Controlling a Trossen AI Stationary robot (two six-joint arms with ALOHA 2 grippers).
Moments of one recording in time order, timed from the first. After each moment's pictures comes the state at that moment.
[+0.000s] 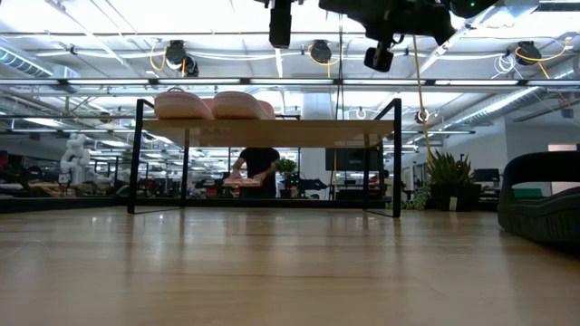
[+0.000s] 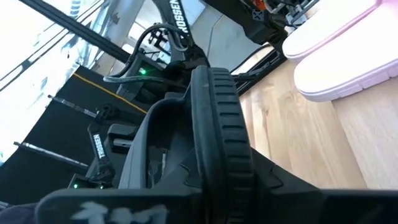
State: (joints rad) left arm -0.28 1.73 1.08 0.66 -0.30 -1.15; right arm -0.61 1.26 1.05 -0.11 -1.05 0.66
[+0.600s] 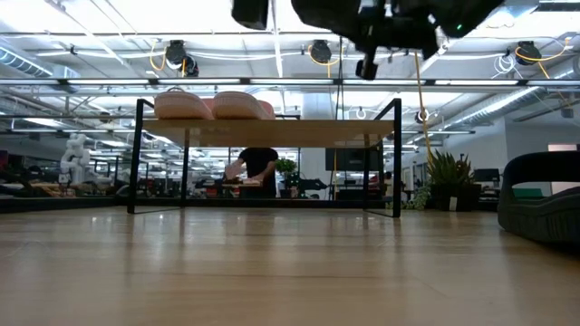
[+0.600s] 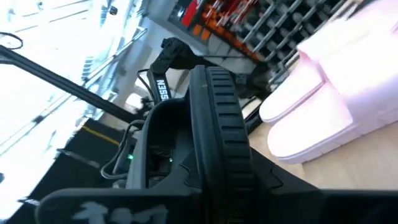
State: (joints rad) left arm -0.43 1.73 1.08 0.56 -0.36 -1.18; right arm -0.72 1.37 1.05 0.24 -1.04 0.91
